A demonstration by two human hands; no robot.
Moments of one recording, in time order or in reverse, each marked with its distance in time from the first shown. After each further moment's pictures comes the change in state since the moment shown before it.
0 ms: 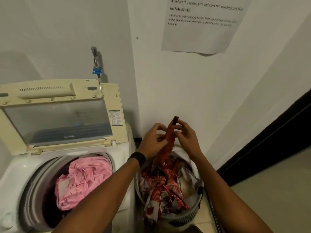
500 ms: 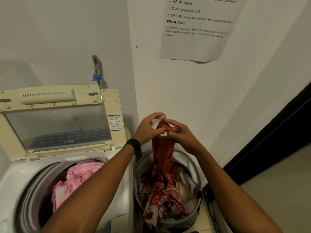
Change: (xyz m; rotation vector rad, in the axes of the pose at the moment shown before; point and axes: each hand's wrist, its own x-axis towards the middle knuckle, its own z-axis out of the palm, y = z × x) left_hand 0.039 0.031 -0.036 0.178 0.052 0.131; right_hand 0.011 -0.038 -0.008 0.187 -0.348 0.010
